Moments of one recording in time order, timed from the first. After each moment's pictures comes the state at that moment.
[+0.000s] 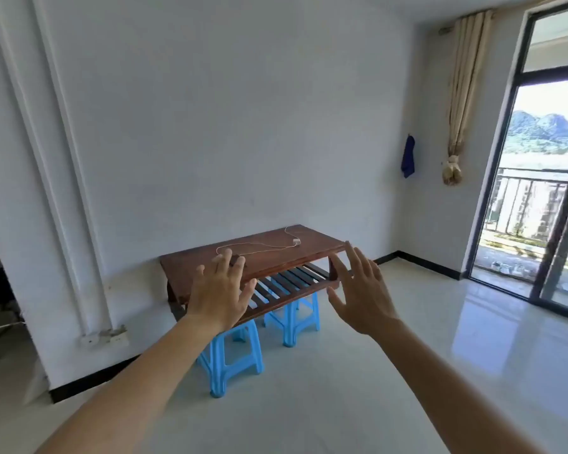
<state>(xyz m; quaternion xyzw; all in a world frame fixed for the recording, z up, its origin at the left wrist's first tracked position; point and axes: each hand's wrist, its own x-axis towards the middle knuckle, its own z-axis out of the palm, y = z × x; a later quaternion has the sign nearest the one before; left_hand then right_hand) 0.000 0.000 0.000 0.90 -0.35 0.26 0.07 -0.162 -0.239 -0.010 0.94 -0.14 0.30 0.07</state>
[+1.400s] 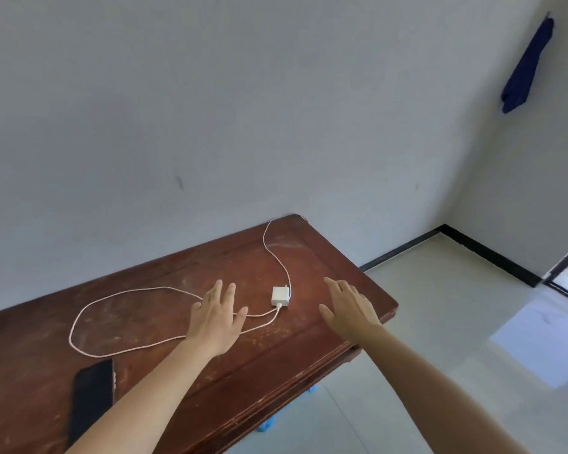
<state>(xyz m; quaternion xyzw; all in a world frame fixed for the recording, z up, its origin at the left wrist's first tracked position) 0.846 -0.701 -0.208 0.95 -0.29 -0.02 0.07 0.711 -0.951 -0.193 0.97 -0.21 0.03 -0.10</state>
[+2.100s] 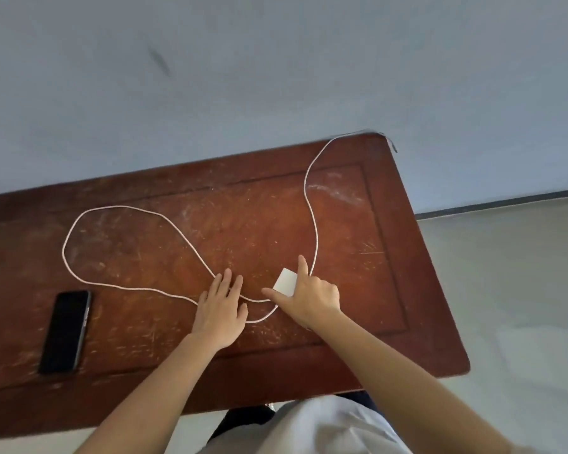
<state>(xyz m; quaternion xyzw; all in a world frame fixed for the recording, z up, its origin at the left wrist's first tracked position) 0.914 -0.806 -0.351 0.96 -0.08 -0.25 0.01 0.915 -1.006 -0.347 0.95 -0.09 -0.23 -0.17</state>
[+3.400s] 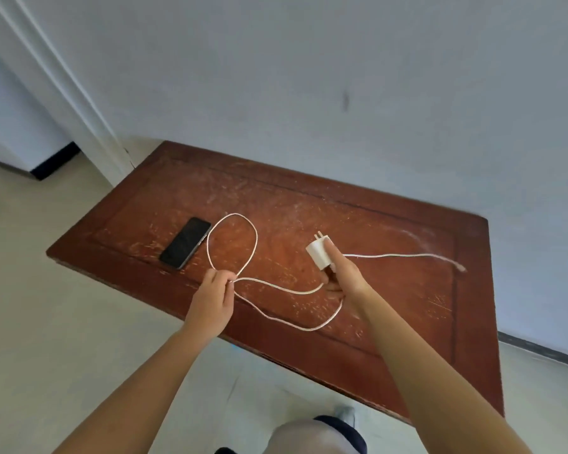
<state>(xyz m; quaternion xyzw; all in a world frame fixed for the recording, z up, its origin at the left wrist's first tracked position) 0.763 -0.720 -0.261 0.95 0.15 0.08 0.26 0.903 -0.961 -0.249 0.61 -0.05 -0.38 -0.70</state>
